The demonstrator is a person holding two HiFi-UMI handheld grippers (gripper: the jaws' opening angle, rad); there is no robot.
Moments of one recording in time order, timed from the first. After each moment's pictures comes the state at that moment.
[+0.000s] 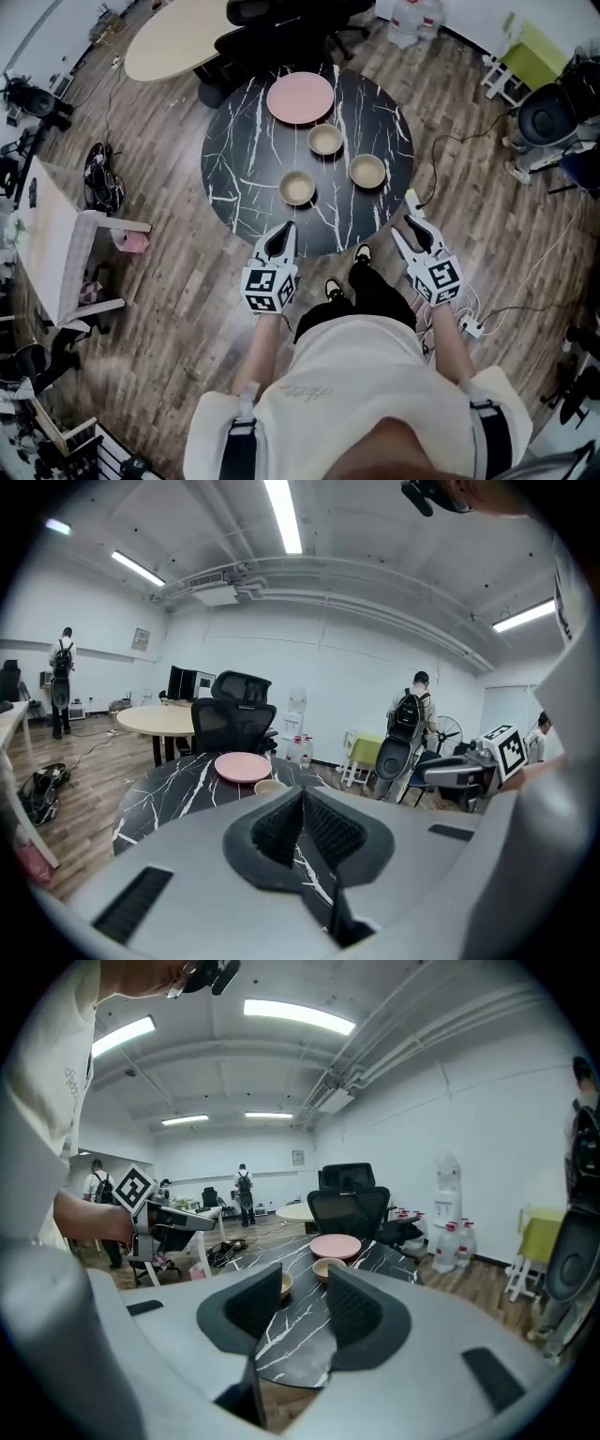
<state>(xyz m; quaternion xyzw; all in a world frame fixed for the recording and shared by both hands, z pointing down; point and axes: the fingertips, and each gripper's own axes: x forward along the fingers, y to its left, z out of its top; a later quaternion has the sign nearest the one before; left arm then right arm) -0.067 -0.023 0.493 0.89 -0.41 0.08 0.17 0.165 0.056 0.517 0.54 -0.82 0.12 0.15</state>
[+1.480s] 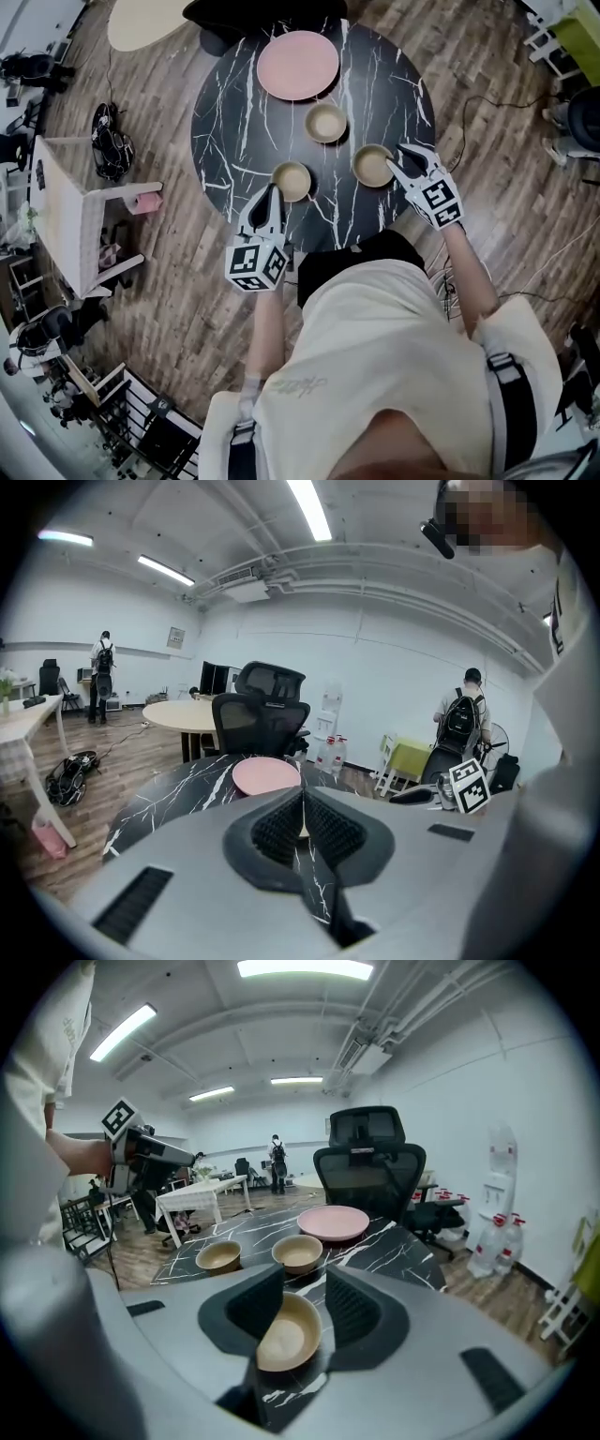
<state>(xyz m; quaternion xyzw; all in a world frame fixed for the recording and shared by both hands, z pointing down) -0.025 -0.153 0.497 0.83 -0.51 0.09 0.20 0.226 -0.153 0.618 0.42 -0.87 0.13 0.23</state>
